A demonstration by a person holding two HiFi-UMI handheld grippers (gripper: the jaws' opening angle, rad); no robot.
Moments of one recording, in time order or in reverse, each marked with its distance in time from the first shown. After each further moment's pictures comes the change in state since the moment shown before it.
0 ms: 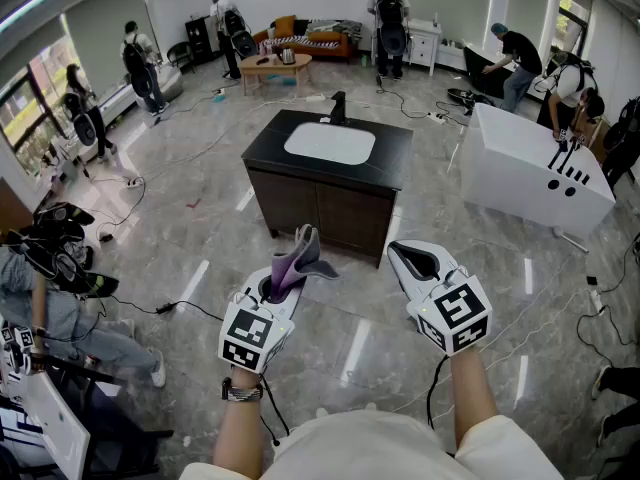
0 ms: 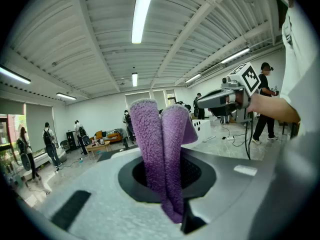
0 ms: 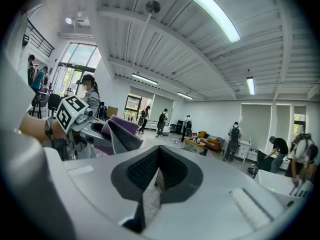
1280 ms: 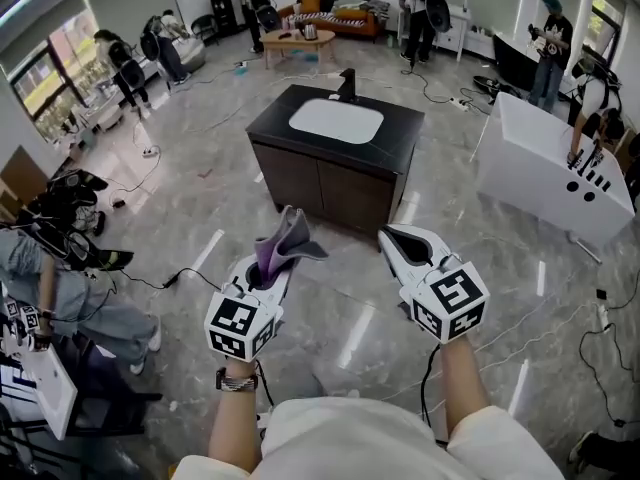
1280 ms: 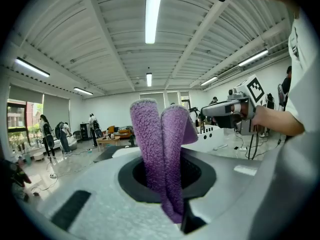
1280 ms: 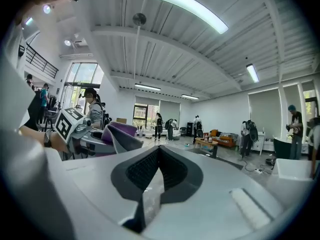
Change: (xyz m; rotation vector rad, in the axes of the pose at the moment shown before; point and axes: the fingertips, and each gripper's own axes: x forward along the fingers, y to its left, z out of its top) left arm 0.048 -0.046 0.012 -0.129 -0.025 0.158; right arm -0.024 -0.066 -0.036 0.114 -0.083 0.142
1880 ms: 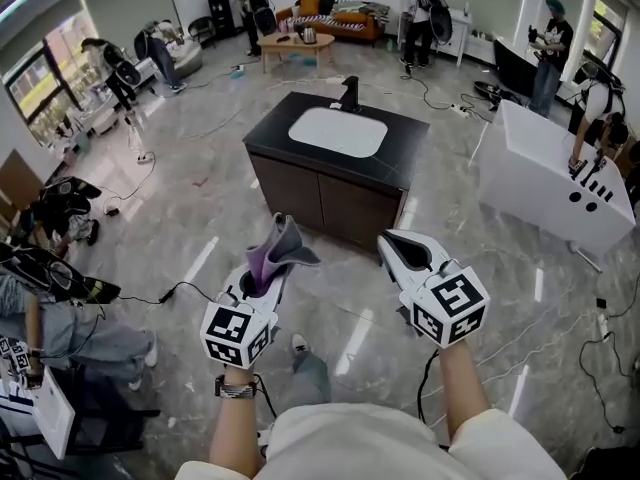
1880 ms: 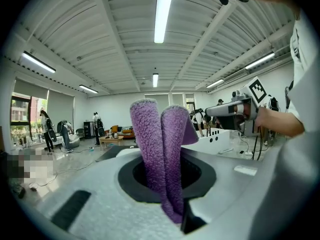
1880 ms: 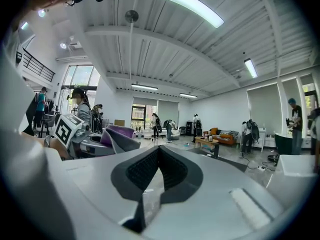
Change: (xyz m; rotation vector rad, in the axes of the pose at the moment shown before) left arm 0.045 0.075 -0.014 -0.053 -0.023 0.040; right arm 0.077 -0.037 -0.004 0.043 0.000 0.001
